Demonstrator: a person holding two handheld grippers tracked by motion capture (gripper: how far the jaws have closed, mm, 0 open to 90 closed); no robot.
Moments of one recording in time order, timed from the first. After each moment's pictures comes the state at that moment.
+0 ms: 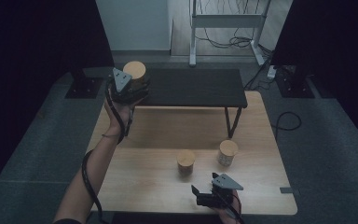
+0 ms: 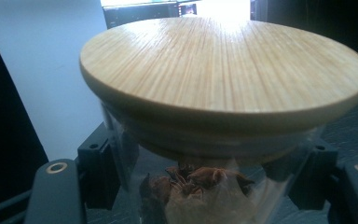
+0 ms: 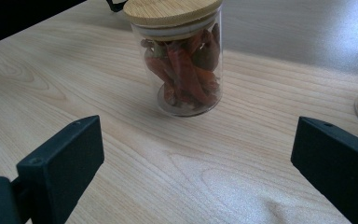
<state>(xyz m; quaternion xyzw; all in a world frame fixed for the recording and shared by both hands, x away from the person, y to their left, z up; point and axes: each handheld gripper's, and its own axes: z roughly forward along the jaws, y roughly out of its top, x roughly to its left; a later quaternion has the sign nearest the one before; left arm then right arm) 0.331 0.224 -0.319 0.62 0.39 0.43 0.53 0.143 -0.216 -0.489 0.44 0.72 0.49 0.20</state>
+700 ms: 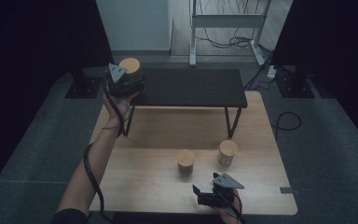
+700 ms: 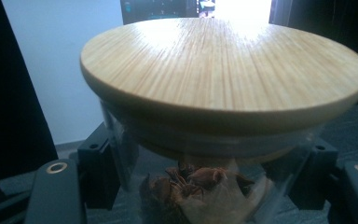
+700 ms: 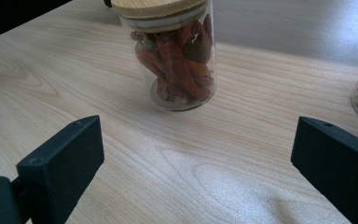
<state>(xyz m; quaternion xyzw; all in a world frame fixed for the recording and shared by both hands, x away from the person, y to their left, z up) 0.361 0.235 -0.324 0.61 0.43 0.42 0.52 0.147 -0.219 -0.491 0.45 0.73 0.49 0.19</state>
